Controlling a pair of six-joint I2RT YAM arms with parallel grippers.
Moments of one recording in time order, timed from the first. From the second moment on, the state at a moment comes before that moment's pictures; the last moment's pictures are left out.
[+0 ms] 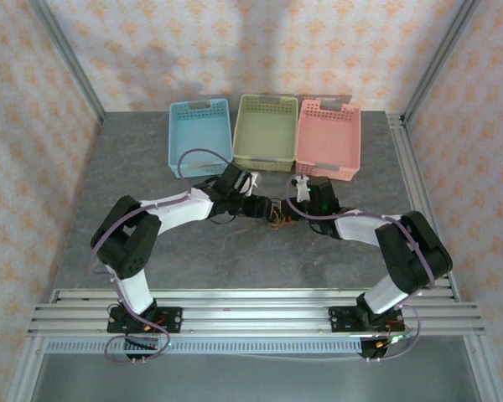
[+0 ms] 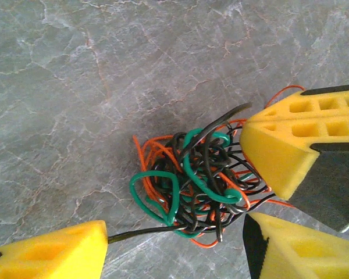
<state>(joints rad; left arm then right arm) -0.60 1.77 1.10 -0.23 0.31 -0.53 0.44 1.56 0.65 0.23 -0.35 0.34</state>
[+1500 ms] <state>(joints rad) -0.58 1.68 1.09 -0.37 0.13 -0.56 0.45 1.52 0.61 0.25 -0.24 0.35</state>
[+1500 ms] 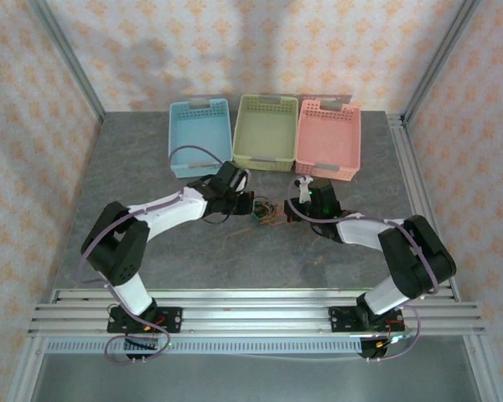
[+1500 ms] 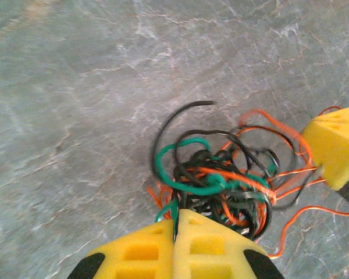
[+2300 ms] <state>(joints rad) -0.42 1.48 0.91 -0.39 -0.04 -0.63 0.43 1.36 0.50 0.31 0.08 0.39</state>
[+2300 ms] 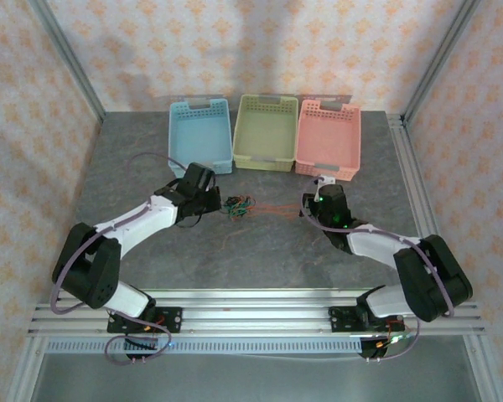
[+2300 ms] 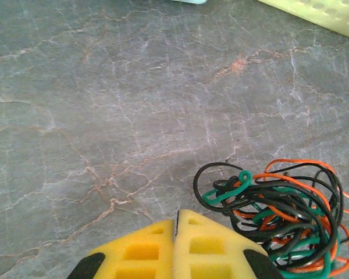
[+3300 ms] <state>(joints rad) -0.15 0.97 0.65 -0.40 -0.32 -0.77 0.38 1.20 0.38 0.32 0.56 0.57</state>
